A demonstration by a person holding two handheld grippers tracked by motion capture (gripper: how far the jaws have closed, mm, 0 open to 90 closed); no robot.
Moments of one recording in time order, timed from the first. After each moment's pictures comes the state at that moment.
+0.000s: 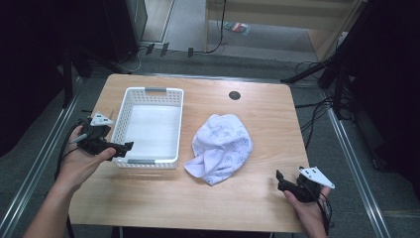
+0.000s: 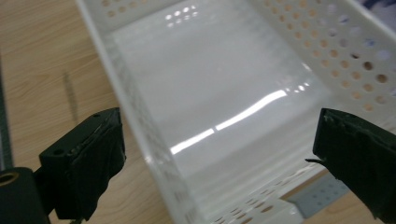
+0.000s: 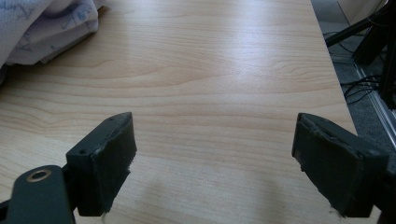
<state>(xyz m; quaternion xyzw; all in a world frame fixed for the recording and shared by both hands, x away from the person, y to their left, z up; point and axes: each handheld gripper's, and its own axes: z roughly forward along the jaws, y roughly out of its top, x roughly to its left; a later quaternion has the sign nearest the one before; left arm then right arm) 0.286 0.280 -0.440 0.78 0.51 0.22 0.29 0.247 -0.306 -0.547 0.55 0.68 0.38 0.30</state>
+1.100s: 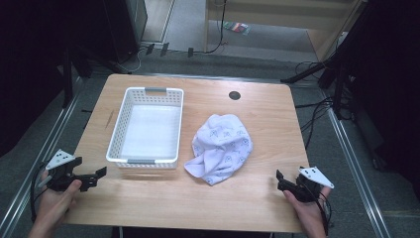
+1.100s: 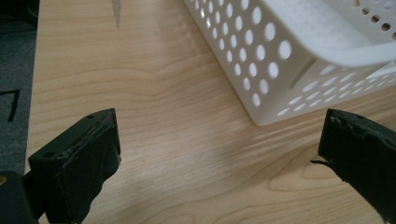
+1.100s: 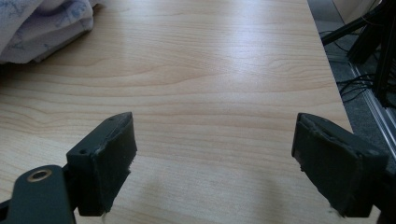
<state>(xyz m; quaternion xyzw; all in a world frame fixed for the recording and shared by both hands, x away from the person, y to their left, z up) 0.217 0.361 -0.527 0.70 0.56 0.21 0.39 0.248 -0.306 -0.547 0.55 0.68 0.38 0.30</state>
